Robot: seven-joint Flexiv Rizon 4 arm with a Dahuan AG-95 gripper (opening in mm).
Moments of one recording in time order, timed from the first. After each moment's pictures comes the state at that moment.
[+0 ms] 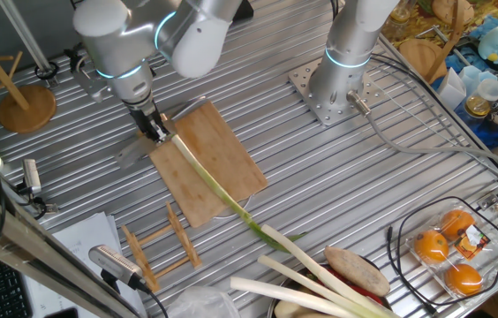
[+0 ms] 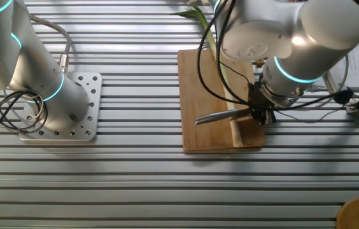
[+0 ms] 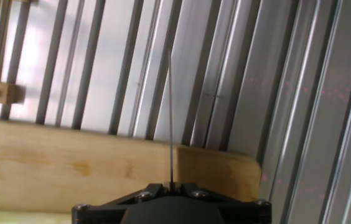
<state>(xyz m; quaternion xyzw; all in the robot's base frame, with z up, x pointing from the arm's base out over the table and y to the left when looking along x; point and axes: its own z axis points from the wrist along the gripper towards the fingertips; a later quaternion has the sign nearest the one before) 0.561 -0.041 0.056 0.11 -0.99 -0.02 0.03</state>
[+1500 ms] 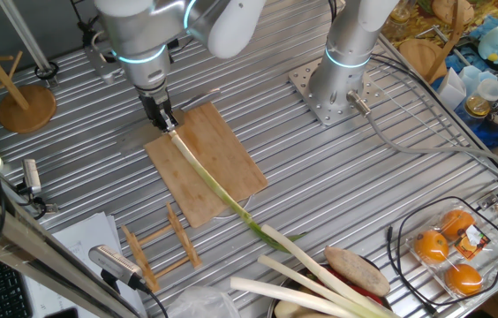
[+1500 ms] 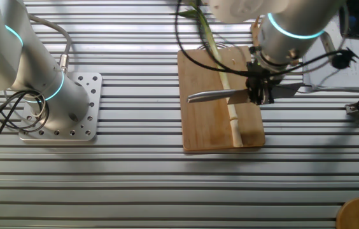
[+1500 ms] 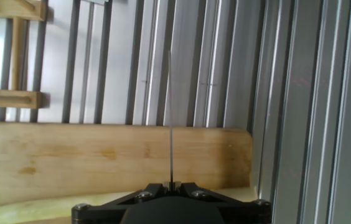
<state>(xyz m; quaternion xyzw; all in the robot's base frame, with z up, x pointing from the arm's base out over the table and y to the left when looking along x) 0.541 -0.021 0.121 0.06 -1.00 0.02 0.00</state>
